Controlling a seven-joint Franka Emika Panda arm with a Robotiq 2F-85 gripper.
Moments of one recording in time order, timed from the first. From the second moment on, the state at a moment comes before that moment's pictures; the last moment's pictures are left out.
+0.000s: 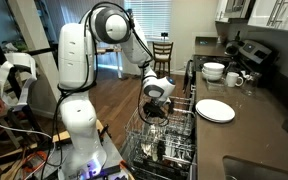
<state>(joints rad) -0.01 0.24 0.05 -2.47 0.55 2.43 -1.03</state>
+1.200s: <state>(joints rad) -0.02 0.28 0.07 -2.34 0.46 2.28 -1.00</state>
